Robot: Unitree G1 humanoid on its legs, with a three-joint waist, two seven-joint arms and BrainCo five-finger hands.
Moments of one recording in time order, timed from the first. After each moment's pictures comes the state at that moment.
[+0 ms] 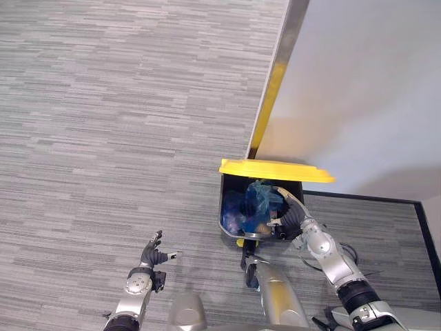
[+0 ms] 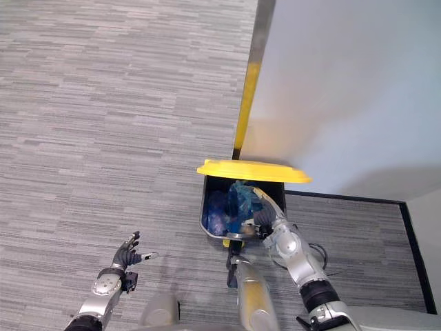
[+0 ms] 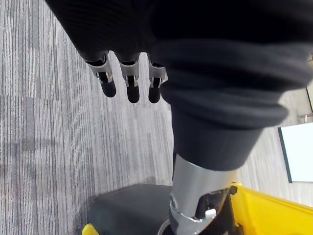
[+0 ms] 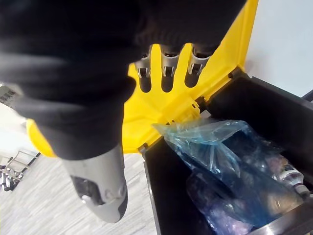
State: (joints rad) left arm -0.01 0.25 0.01 0.77 0.02 -0.16 0.04; right arm -0.18 -0.29 0.20 0.42 -0.41 -0.12 -0.02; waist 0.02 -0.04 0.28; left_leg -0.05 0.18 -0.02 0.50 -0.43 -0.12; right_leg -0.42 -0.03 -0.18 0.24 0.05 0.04
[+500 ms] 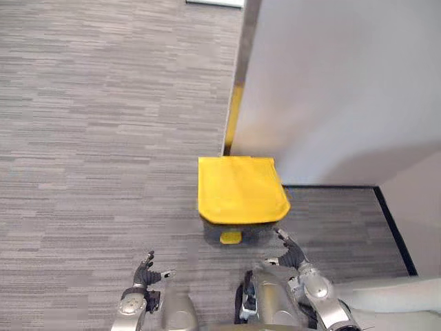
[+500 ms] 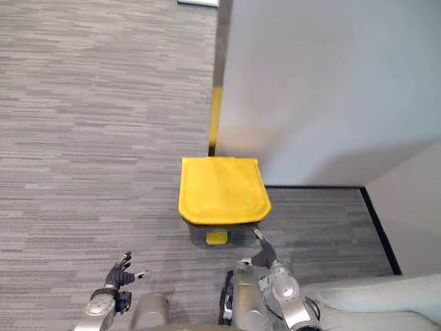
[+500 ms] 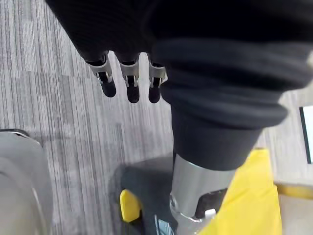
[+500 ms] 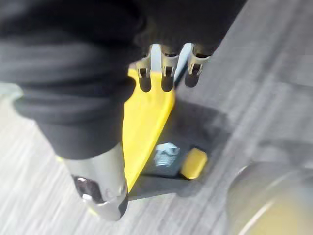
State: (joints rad) left arm 0.07 0.20 0.08 0.80 0.01 -0.14 0.02; right arm 0.13 -0.13 0.06 0.53 -0.30 -0.11 0.02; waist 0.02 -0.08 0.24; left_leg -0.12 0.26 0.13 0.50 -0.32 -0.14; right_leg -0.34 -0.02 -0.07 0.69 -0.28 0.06
